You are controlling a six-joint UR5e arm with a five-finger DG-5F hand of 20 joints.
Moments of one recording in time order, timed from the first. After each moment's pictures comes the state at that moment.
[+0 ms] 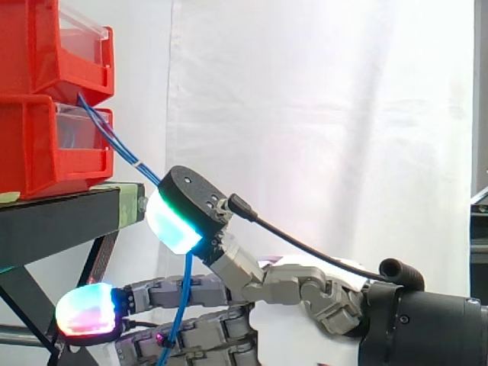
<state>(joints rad) 0.32 -2.21 -1.82 -2.20 -1.03 -0.09</state>
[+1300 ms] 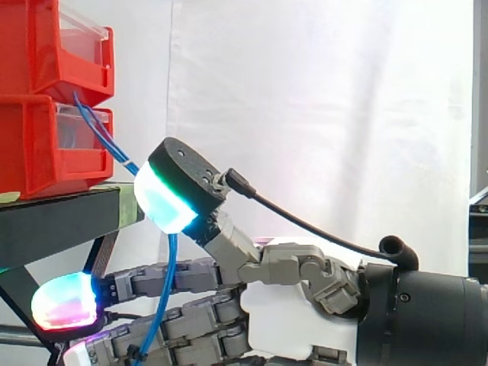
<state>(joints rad) 0.31 -2.19 -1.82 -2.20 -1.13 -0.07</state>
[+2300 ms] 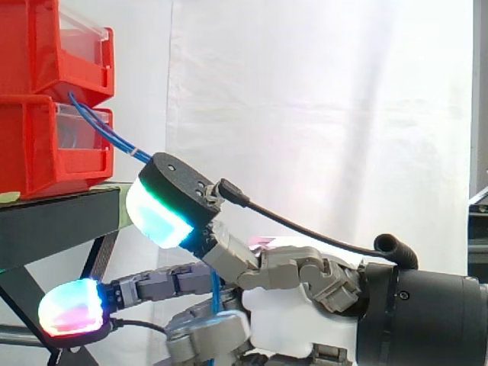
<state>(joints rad) 0.31 -2.19 -1.82 -2.21 -1.12 -0.06</state>
